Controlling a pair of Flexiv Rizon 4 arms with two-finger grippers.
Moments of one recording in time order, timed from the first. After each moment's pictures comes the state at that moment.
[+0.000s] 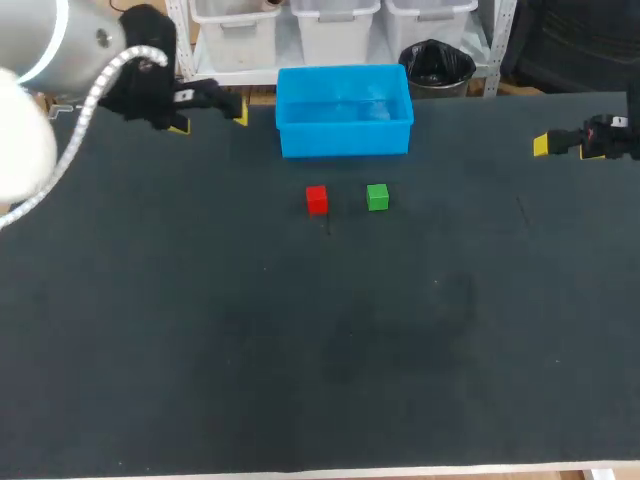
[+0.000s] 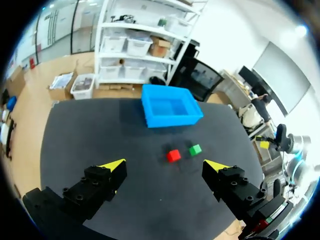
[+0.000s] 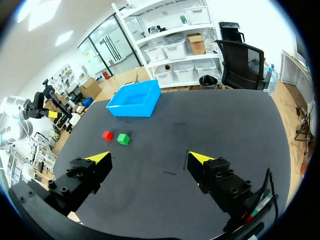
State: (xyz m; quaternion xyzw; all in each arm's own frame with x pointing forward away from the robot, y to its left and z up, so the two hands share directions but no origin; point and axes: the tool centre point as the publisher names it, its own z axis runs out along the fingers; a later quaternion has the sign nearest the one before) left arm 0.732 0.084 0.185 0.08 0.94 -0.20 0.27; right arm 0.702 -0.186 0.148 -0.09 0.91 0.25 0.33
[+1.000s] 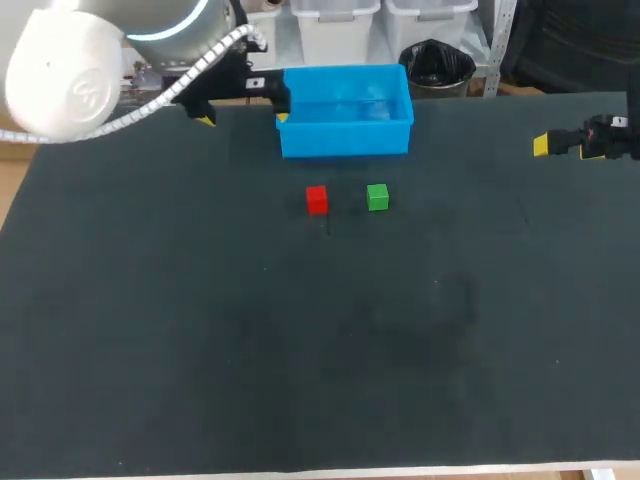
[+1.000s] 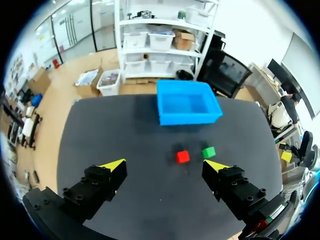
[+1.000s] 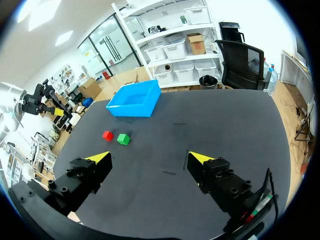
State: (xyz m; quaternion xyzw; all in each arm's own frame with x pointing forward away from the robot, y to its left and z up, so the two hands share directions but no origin) left arm 0.742 0.046 0.186 0.03 0.97 -0.07 0.25; right arm 0.702 -0.186 0.148 -0.09 0.91 0.25 0.33
